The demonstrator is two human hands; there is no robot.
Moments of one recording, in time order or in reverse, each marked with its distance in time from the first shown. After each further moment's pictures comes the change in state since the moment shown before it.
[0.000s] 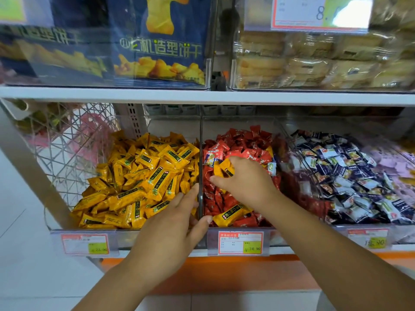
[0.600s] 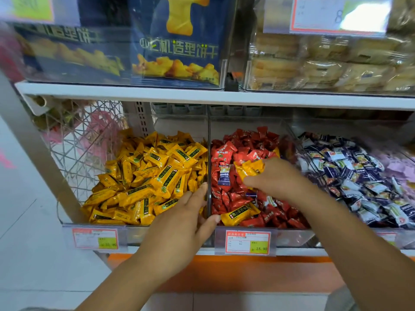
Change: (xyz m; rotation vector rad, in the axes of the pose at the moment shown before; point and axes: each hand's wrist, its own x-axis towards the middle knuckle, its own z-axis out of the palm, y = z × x) left_hand 0.000 -0.004 0.001 -0.025 0.034 0.026; right_hand 0.001 0.020 -0.034 0.064 -0.196 0.215
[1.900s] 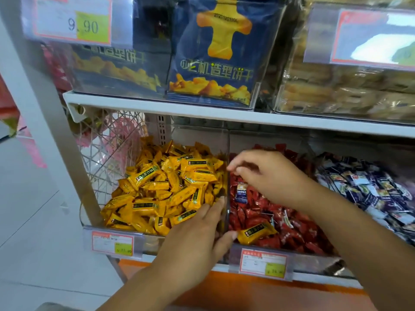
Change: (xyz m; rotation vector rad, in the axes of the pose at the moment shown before) left_hand -0.001 0.005 -0.008 0.101 -0.029 0.003; right_hand 0.002 -0.052 -0.012 -0.070 0.024 -0.624
